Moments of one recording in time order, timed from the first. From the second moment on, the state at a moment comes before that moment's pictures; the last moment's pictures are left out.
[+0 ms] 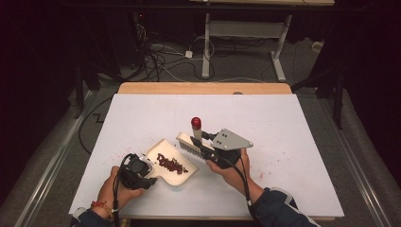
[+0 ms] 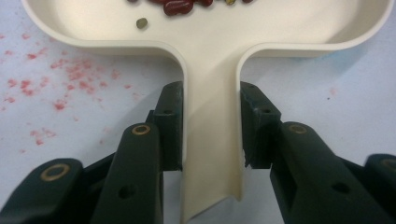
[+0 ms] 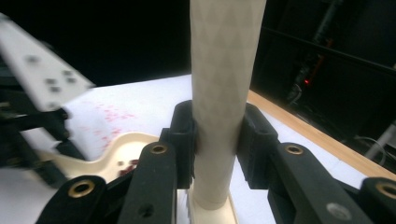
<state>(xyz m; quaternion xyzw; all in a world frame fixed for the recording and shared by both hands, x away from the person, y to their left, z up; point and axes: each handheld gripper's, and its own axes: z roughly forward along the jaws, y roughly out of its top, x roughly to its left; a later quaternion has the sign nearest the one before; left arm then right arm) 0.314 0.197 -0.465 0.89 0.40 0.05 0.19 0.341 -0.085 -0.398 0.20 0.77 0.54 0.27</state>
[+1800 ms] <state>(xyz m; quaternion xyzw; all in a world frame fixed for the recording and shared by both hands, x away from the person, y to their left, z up) 0.313 0.189 -0.467 0.88 0.42 0.07 0.20 0.354 -0.052 -0.417 0.18 0.78 0.54 0.25</state>
